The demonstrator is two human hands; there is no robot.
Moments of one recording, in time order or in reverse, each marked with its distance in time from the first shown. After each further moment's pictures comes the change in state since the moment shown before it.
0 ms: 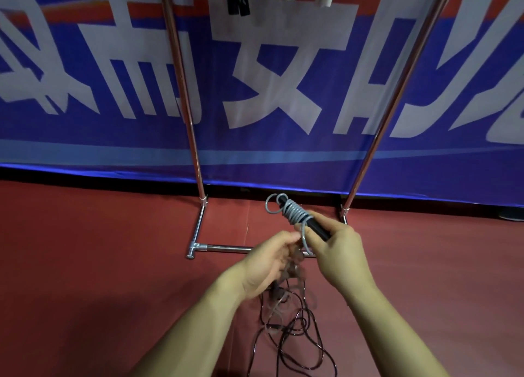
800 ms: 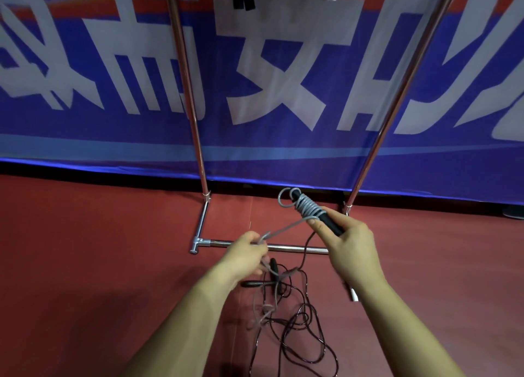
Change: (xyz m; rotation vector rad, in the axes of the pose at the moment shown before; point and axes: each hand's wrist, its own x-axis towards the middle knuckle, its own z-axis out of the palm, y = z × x) left_hand 0.005 -0.028 -0.056 0.495 0.501 -0.153; right_hand 0.002 0.010 -0.010 0.080 0.044 -0.009
